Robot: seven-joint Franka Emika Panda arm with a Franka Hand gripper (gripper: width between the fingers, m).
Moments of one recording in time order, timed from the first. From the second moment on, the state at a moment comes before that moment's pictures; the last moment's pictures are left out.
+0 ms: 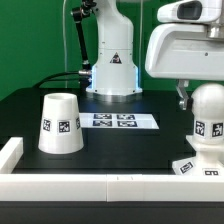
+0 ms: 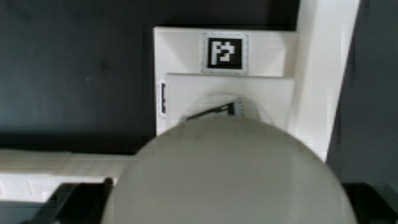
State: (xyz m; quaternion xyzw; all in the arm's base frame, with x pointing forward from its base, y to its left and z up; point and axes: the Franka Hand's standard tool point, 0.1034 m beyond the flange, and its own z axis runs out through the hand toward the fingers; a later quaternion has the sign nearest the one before) arm 0.601 0.101 0.111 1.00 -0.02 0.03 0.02
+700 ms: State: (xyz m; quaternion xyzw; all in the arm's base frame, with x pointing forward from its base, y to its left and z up) arm 0.600 0.103 0.110 0.92 -0.38 0.03 -0.04
